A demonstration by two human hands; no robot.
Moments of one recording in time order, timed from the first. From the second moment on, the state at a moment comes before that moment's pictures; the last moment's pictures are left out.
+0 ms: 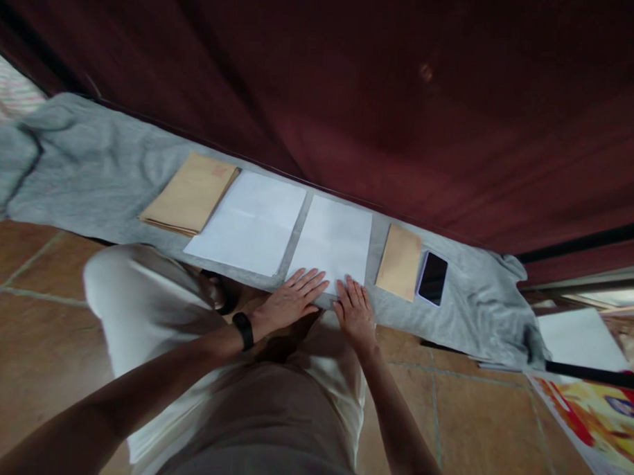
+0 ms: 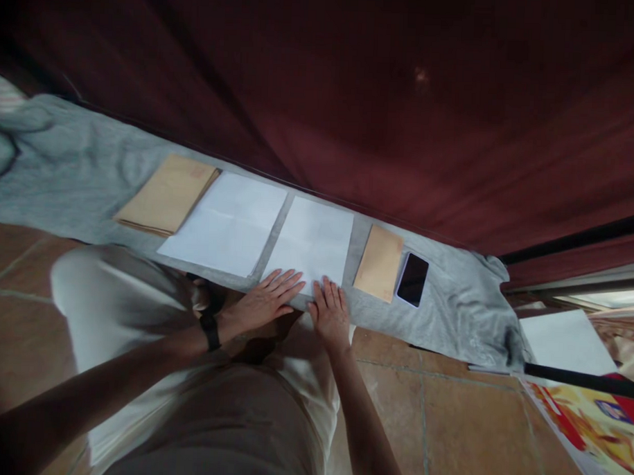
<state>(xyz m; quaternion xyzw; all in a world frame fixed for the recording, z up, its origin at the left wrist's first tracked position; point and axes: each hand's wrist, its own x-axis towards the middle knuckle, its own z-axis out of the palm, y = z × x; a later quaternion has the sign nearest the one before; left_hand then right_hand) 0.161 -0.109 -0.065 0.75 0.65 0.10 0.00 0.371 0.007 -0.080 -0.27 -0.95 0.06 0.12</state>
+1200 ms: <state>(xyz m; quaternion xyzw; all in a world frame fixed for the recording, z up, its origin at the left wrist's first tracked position) 0.141 -0.085 -0.049 0.74 0.67 0.06 0.03 0.375 0.027 -0.052 -0.29 -0.95 0.06 0.08</state>
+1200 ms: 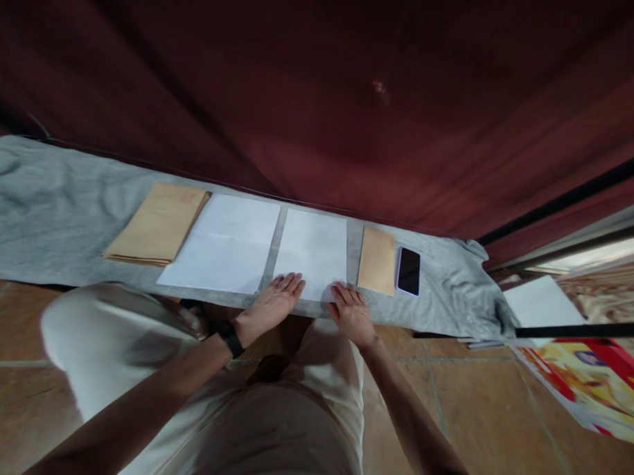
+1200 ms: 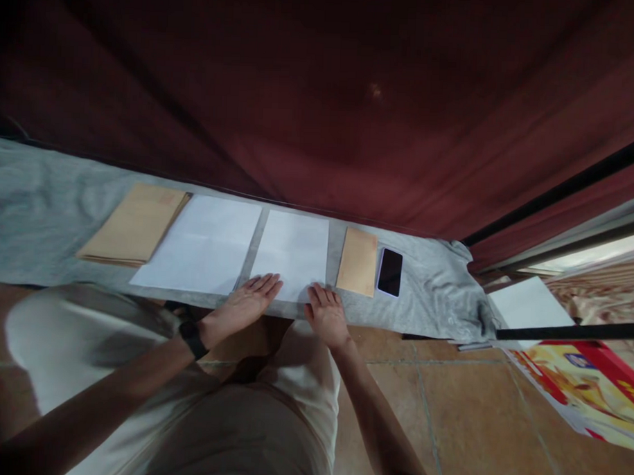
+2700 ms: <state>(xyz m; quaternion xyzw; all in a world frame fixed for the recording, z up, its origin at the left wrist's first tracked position) 0.081 -0.067 -0.044 0.44 0.72 0.43 0.32 0.378 0.058 -0.052 -0.44 -0.77 0.40 0.24</state>
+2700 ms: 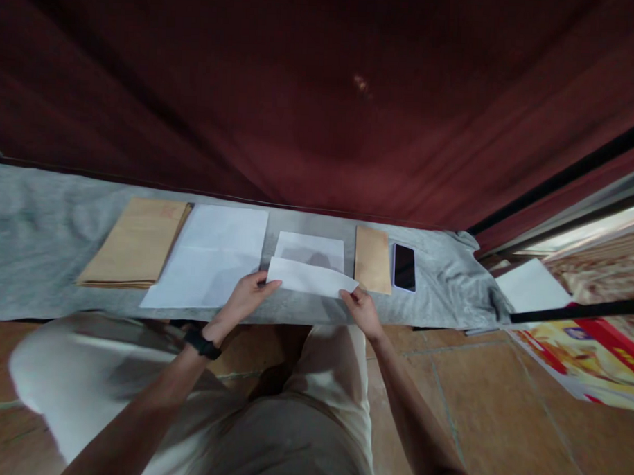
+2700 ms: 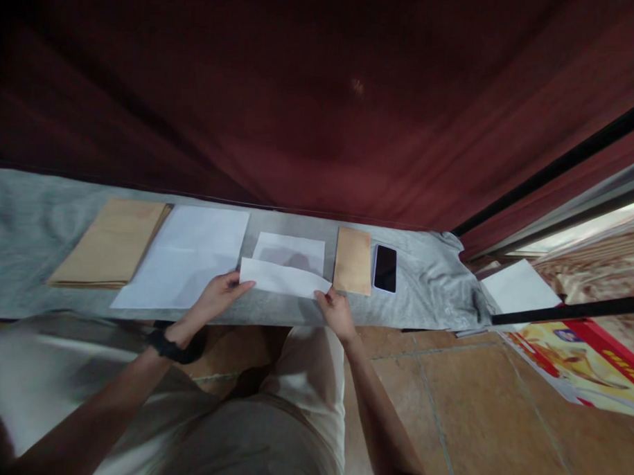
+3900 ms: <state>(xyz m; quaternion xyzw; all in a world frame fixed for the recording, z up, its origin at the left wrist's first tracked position) 0.095 -0.009 -0.014 0.38 0.90 0.09 0.17 0.299 0.077 -0.026 -0.63 -0.76 0.15 0.02</state>
